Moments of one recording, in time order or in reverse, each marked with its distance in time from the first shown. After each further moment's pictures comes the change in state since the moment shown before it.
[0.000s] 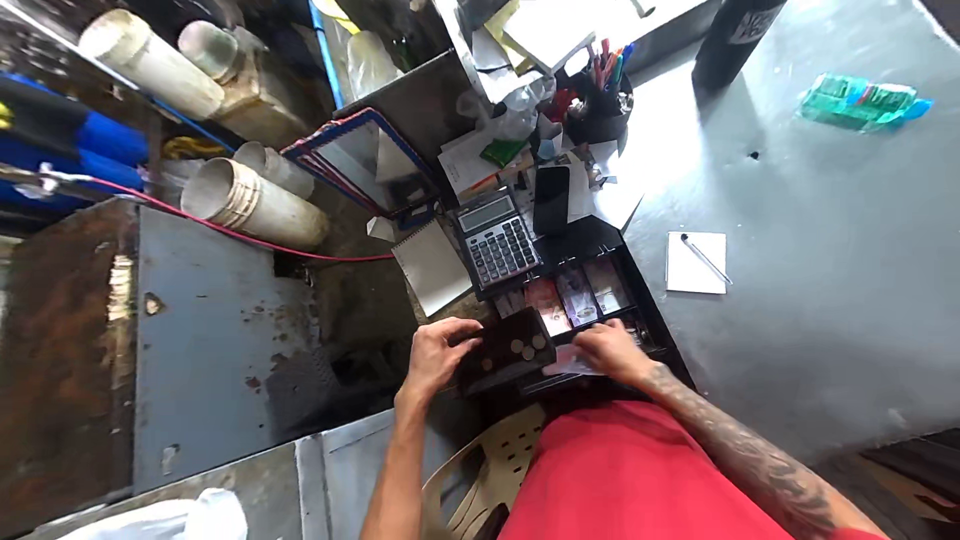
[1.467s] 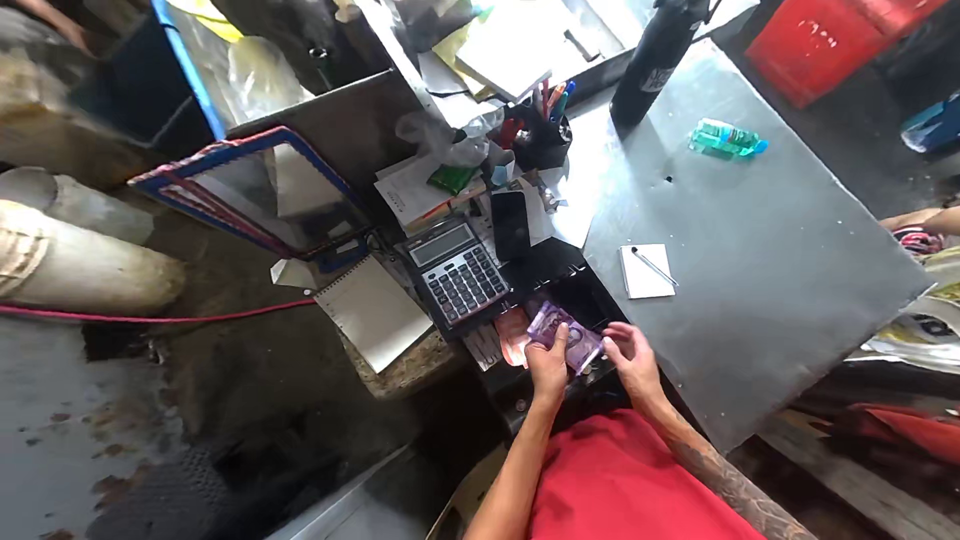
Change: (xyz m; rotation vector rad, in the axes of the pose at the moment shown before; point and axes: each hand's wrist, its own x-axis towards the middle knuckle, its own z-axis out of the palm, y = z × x) left_hand 0.059 0.081 0.192 -1.252 0.199 -0.378; right_hand -0.025 -0.039 0.002 0.738 0.892 0.593
